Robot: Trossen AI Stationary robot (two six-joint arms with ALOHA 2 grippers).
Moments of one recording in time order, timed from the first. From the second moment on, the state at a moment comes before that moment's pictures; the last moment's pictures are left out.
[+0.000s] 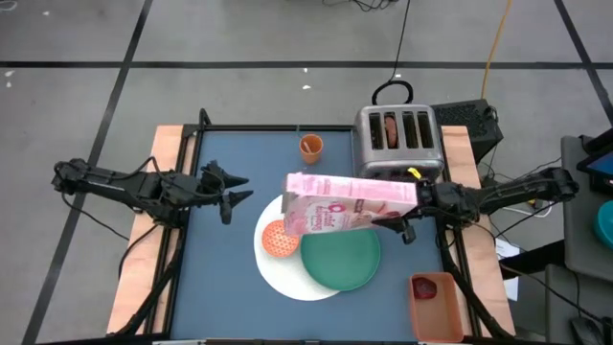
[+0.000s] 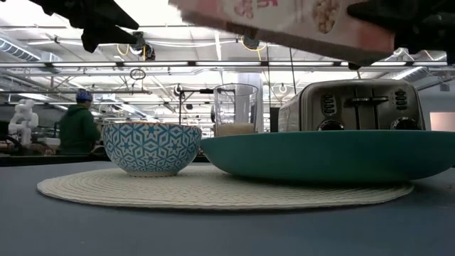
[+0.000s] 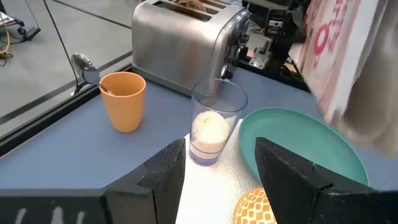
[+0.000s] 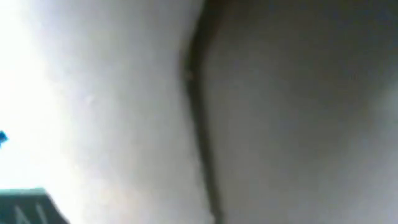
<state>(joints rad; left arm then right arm) -0.18 0.69 0.61 -0.28 -0.45 -0.38 0.13 0.62 0.17 0.49 -0.03 0.14</state>
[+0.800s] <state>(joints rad) -0.18 0.69 0.61 -0.28 -0.45 -0.39 0.13 0.68 0.26 0.25 -0.03 0.14</state>
